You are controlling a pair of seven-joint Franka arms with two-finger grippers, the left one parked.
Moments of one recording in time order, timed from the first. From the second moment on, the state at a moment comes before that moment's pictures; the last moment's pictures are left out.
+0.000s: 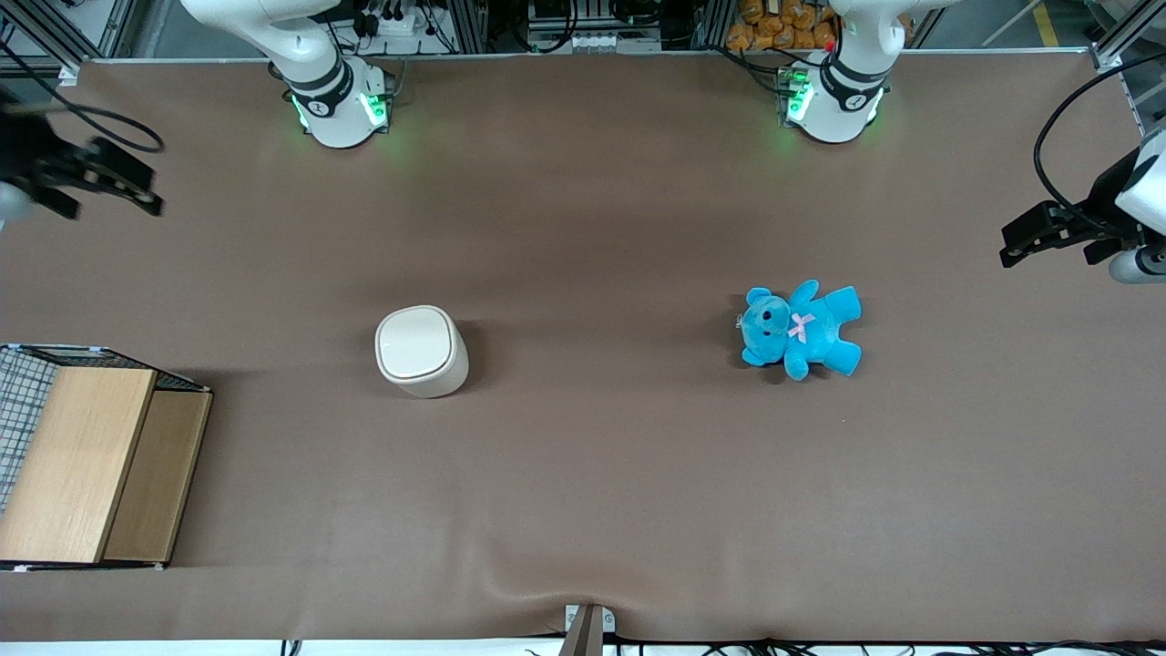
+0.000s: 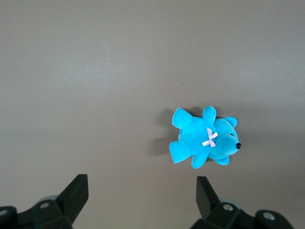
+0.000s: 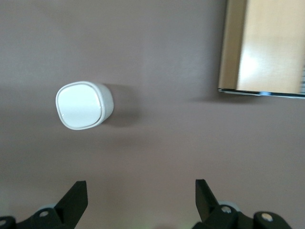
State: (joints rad) arm 0.24 0.00 -0.17 -1.51 0.04 1.47 0.03
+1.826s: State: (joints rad) arm 0.51 0.41 -0.16 -1.72 -0.02 1.97 0.30
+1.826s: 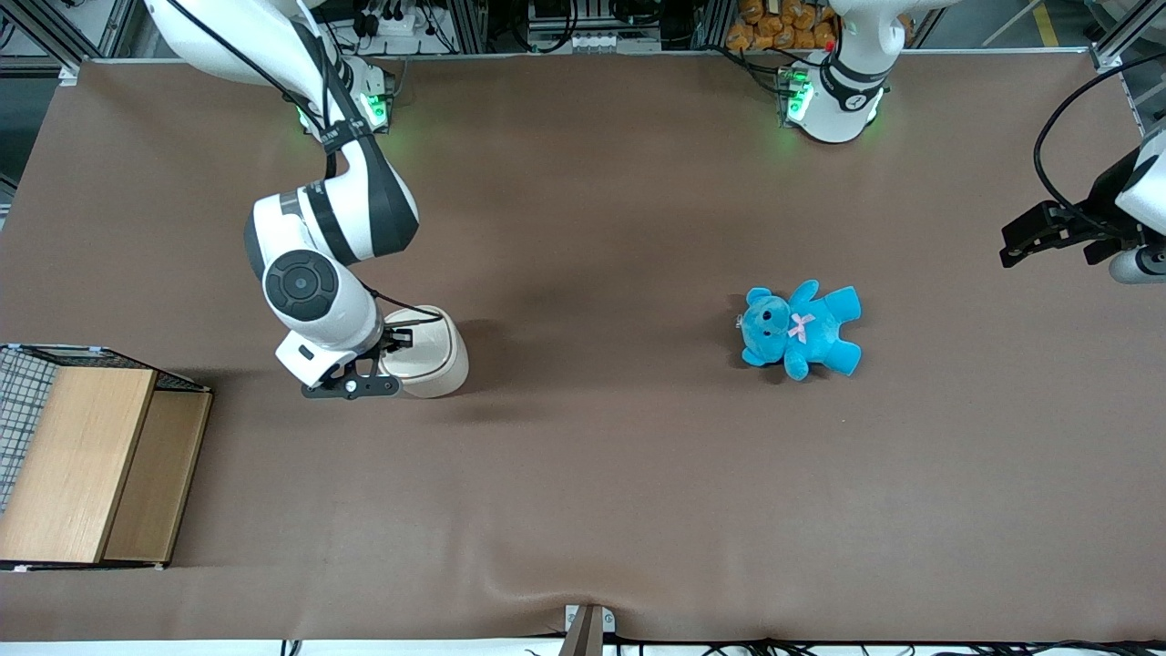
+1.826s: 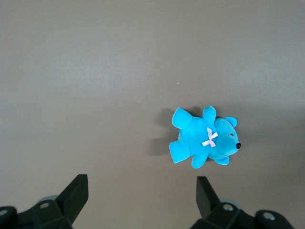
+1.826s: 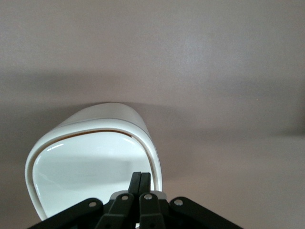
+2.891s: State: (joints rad) arm 0.51 0.39 -0.16 -1.83 -0.02 2.09 0.35
